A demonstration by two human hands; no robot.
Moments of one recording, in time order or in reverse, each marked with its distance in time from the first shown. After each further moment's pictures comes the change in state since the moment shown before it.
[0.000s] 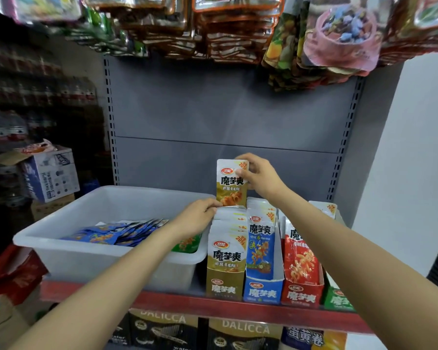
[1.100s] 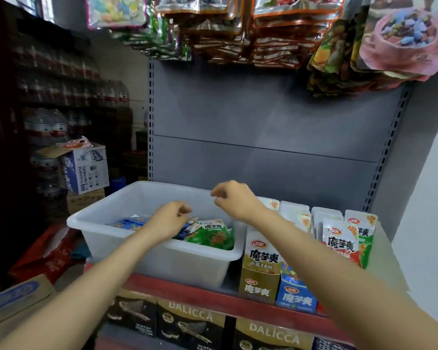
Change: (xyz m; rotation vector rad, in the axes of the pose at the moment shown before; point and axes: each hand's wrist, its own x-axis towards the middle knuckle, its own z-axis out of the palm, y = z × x) left_hand -0.053 -0.085 -0.062 0.137 0.215 -0.235; right_hand -0.019 -0.049 0.110 -0.571 -0.283 -0.076
